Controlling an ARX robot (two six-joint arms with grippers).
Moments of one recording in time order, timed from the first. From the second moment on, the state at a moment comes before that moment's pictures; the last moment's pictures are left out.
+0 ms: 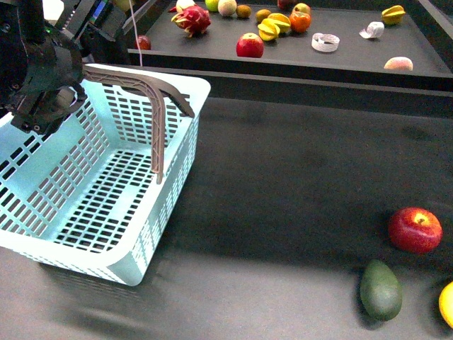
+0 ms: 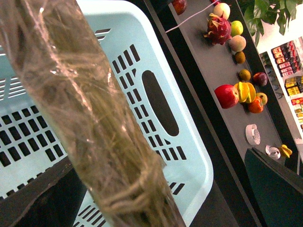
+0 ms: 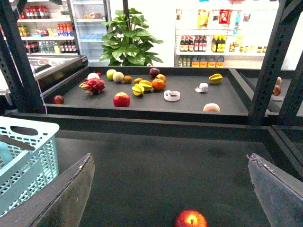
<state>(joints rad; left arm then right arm) -0.17 2.09 1.03 0.62 -0.34 -1.01 0.00 0.00 0.01 0.00 0.00 0.00</state>
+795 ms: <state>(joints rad) -0.19 2.08 1.03 0.65 -0.24 -0.98 0.00 0.00 0.01 0.00 0.00 0.00</state>
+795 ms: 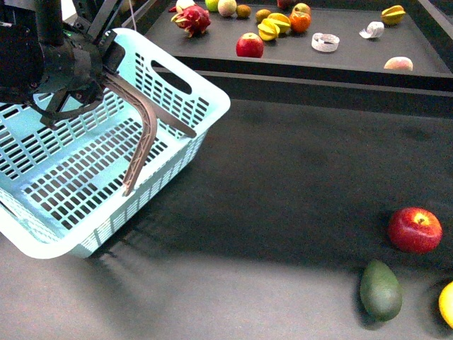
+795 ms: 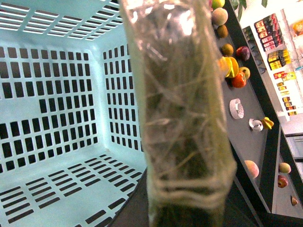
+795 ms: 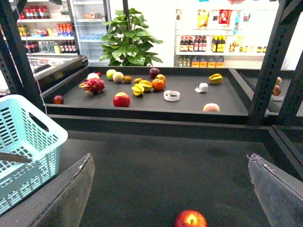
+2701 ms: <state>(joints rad) -0.60 1.61 0.45 1.05 0.03 -0.26 0.00 0.00 0.01 0.00 0.00 0.00</state>
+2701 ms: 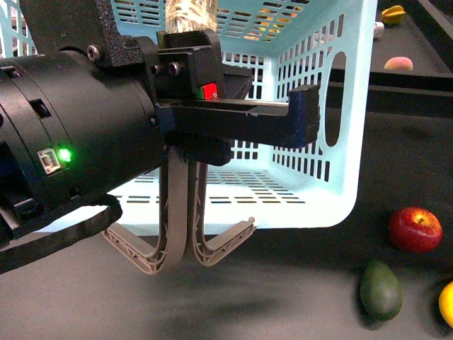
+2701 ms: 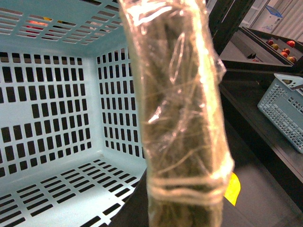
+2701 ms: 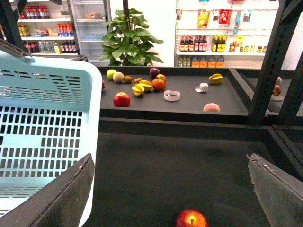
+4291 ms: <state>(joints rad) -0.59 1.61 0.45 1.05 0.03 -0.24 -0.20 2.14 0.24 1.32 0.26 -0.05</state>
